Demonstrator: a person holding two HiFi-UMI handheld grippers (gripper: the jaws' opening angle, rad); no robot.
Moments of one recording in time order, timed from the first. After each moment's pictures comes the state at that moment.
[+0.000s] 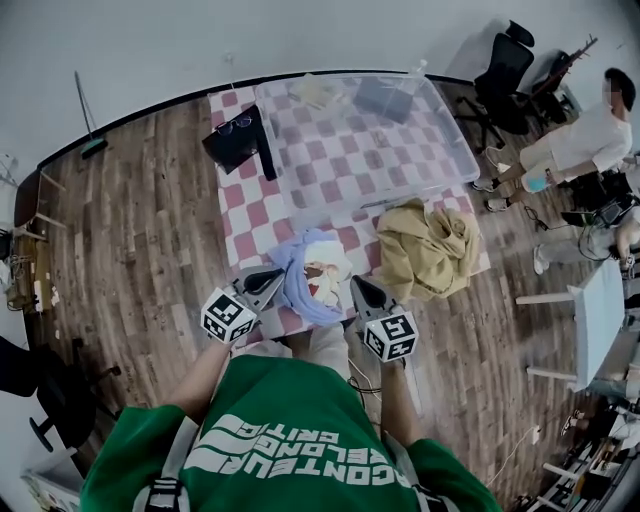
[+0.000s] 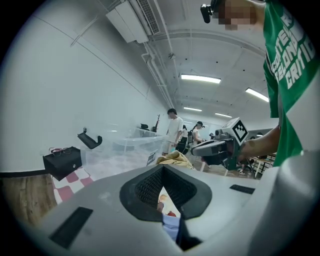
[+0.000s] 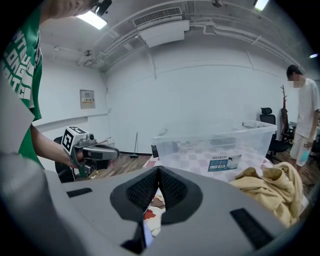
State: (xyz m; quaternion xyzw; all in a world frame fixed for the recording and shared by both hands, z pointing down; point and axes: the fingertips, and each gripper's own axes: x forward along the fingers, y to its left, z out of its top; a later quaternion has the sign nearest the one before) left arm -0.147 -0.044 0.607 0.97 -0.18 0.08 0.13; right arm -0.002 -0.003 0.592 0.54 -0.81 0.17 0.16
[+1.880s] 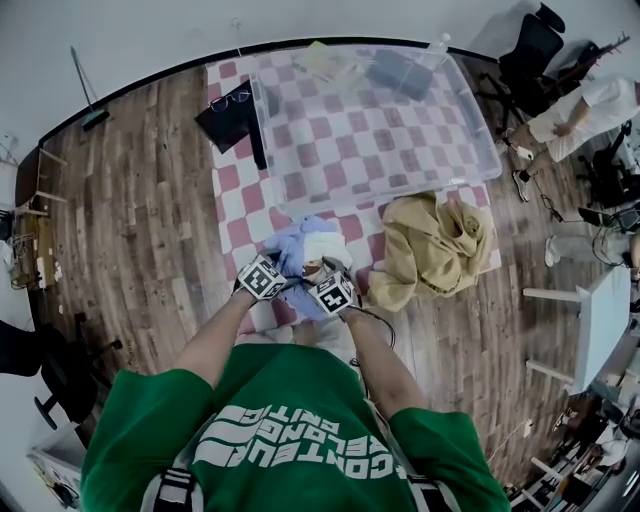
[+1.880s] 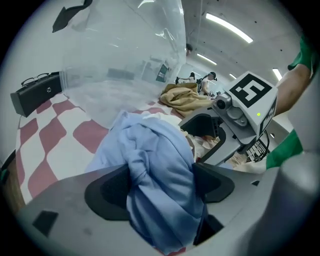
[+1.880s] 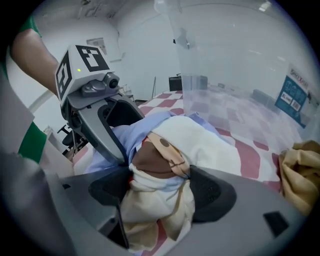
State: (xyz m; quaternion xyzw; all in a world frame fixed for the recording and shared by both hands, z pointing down) left arm -0.091 -0.051 0.864 0.88 -0.10 0.39 0.25; right arm -0.051 -0.035 0.873 0.36 -0.79 0.26 0.42
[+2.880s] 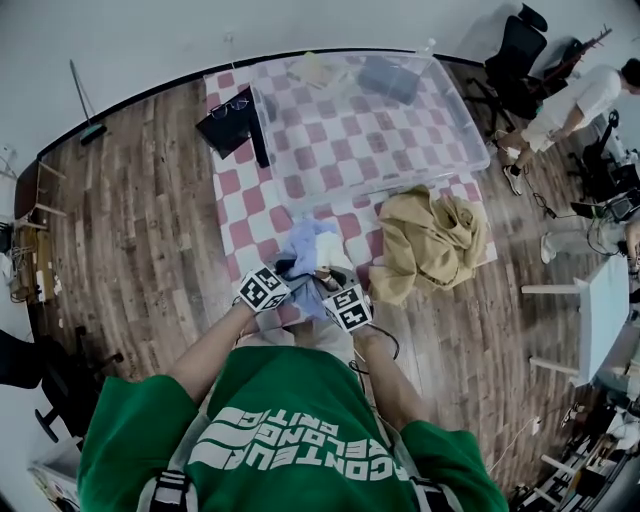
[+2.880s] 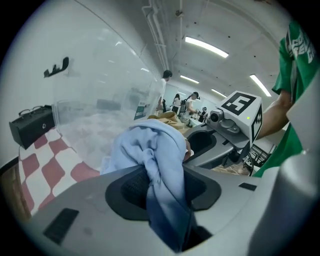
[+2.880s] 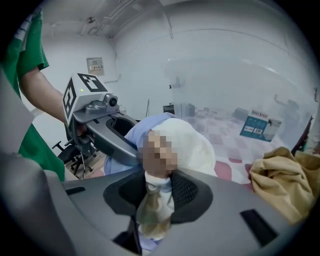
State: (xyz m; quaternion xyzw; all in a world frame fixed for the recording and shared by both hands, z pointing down) left arm -0.066 -0.033 0.759 0.94 -0.07 0.26 0.20; right arm -0.047 -0.021 0.762 0.43 -0.81 0.22 0.32
